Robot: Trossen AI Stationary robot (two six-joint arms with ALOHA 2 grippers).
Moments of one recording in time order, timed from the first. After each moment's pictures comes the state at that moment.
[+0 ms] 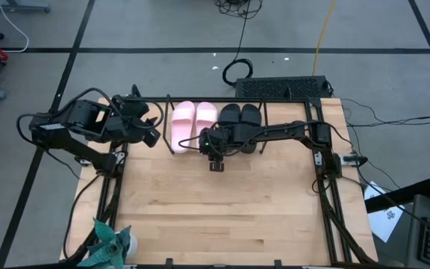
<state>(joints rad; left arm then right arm) -0.14 1.27 1.74 -1.54 -0.74 -0.73 -0.10 2.05 1.64 -0.65 0.08 -0.12</state>
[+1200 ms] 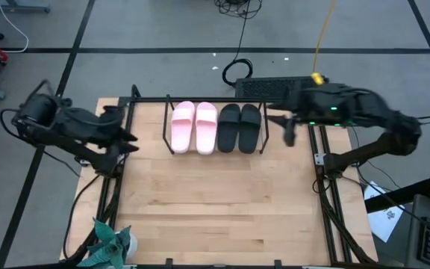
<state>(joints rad) -0.27 1.06 1.74 -1.46 -0.22 -0.68 -0.04 1.18 1.64 -0.88 0.24 0.01</state>
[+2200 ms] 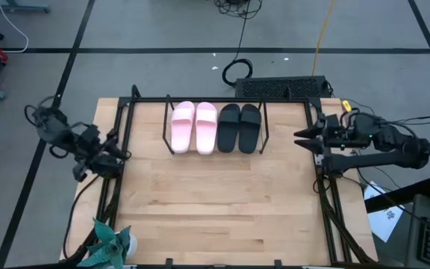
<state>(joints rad) -0.64 0.39 0.91 -0.62 -0.27 -0.43 0.00 0.43 0.83 -0.60 0.08 0.35</state>
